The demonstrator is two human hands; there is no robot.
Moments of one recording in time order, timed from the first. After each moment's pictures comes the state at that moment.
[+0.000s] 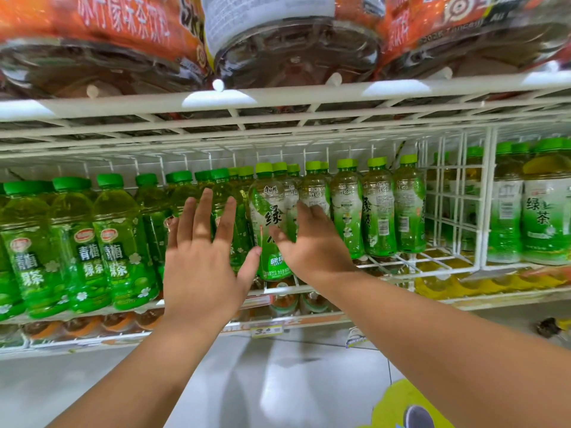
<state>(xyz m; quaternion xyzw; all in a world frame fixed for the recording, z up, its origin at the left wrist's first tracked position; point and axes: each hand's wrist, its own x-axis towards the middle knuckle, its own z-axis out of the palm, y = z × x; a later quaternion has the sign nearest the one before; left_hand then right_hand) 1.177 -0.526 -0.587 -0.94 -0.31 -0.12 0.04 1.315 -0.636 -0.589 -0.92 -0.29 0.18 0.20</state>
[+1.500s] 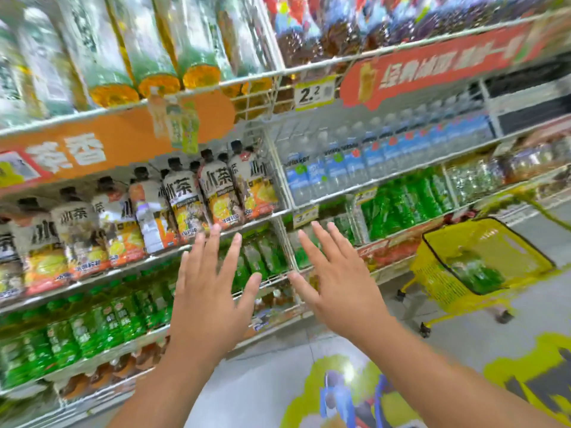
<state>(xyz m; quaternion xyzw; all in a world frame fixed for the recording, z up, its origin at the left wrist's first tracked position) 1.104 -0.856 -0.202 -0.97 -0.15 -0.16 -0.04 1.208 -1.057 -0.220 -0.93 -0.31 -0.11 0.18</state>
